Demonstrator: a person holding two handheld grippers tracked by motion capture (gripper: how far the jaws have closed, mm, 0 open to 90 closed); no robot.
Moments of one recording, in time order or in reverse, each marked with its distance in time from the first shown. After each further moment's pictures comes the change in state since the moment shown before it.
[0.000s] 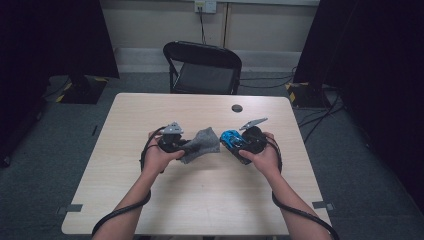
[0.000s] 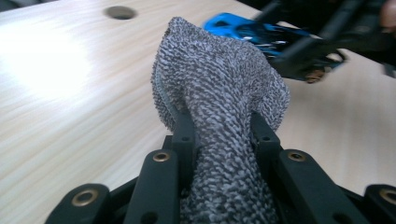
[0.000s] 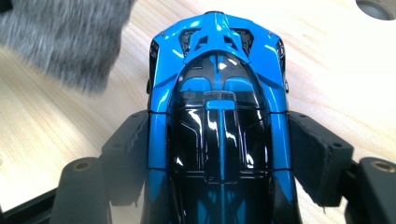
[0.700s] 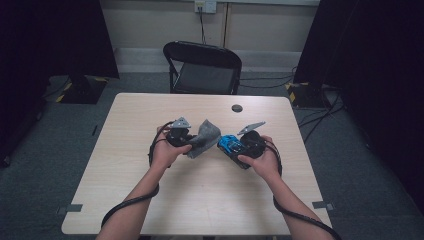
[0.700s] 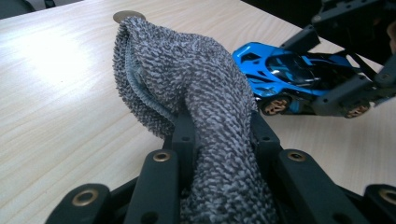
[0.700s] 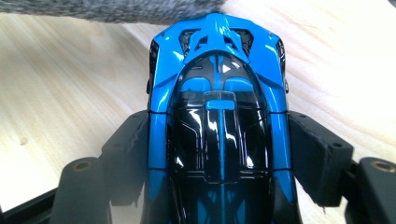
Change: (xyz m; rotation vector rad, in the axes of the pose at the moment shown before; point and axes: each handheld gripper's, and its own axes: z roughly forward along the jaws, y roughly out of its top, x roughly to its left) left arm 0.000 0.016 0.024 0.019 0.009 0.005; right arm 0.012 -0.006 -0.002 0.018 0.030 -0.037
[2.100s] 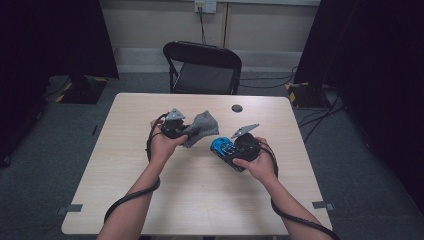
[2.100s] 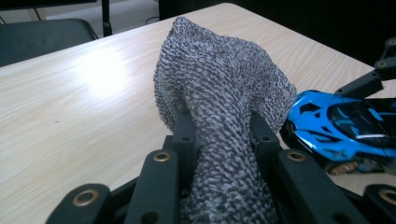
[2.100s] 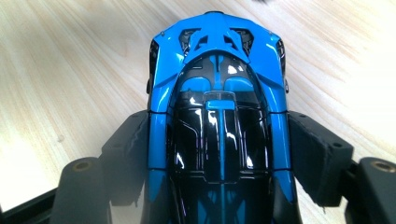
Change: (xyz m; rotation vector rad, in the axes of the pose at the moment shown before) left arm 0.016 0.016 -0.006 -0.047 0.143 -0.026; right arm 0.021 0.007 -0.001 -0.009 0.048 -0.063
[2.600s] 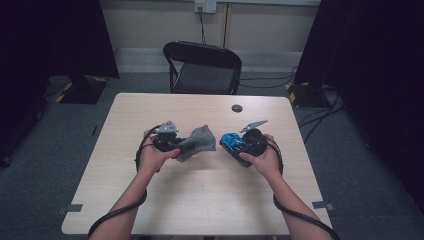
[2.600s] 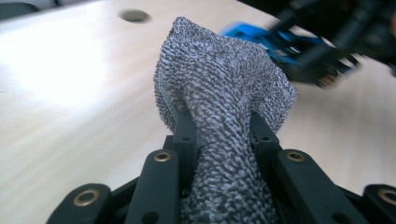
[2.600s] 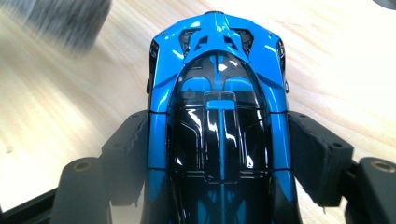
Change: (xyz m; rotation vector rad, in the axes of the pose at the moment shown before) left arm -0.004 -0.027 -0.033 0.015 -0.101 0.031; right arm -0.028 -0.009 -0.001 0.005 -0.064 0.096
